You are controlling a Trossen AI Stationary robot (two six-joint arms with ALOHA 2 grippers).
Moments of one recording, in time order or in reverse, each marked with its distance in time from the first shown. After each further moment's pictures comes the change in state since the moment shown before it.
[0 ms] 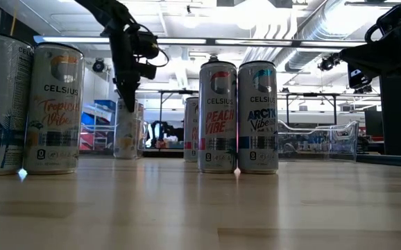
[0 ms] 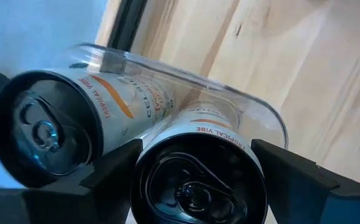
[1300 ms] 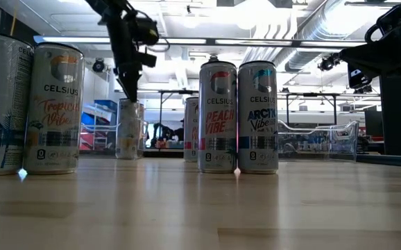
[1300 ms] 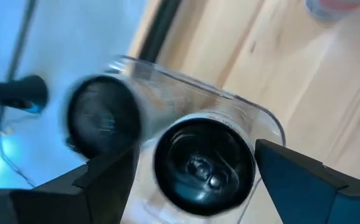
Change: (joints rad) left arm -0.055 -0.082 0.012 0.010 -0.101 -0.072; right arm 0.000 0.000 0.000 0.000 0.000 0.000
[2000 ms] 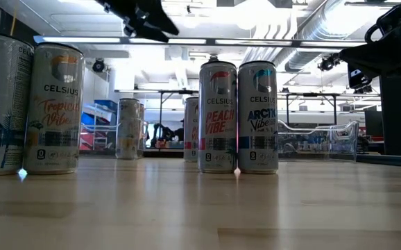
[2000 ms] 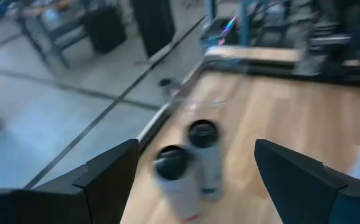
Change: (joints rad) left arm -0.574 -0.387 -0.454 0.903 -0.200 -0.285; right arm 0.000 0.000 0.000 0.000 0.000 0.000
